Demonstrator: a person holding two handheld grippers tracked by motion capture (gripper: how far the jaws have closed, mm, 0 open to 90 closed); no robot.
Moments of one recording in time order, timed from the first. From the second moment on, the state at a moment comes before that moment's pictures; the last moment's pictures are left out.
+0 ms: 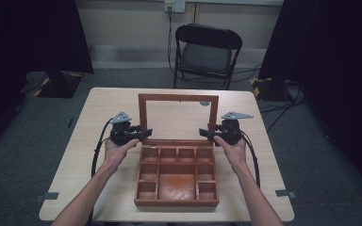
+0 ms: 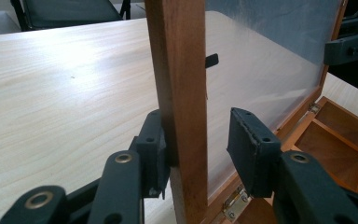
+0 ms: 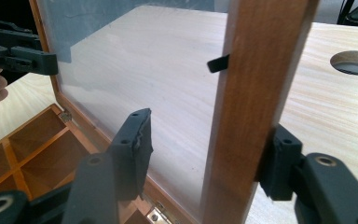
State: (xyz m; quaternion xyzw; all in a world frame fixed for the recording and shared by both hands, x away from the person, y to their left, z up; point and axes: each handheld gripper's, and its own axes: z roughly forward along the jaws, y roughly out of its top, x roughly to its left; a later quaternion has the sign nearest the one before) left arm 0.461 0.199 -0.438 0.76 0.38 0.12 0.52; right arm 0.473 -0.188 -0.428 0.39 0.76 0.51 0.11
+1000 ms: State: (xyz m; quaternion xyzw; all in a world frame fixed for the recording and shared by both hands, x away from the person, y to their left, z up) left arm 0.476 0.200 -0.449 0.74 0.41 0.09 0.52; right arm 0.482 -0.188 -0.442 0.41 0.76 0.50 0.11
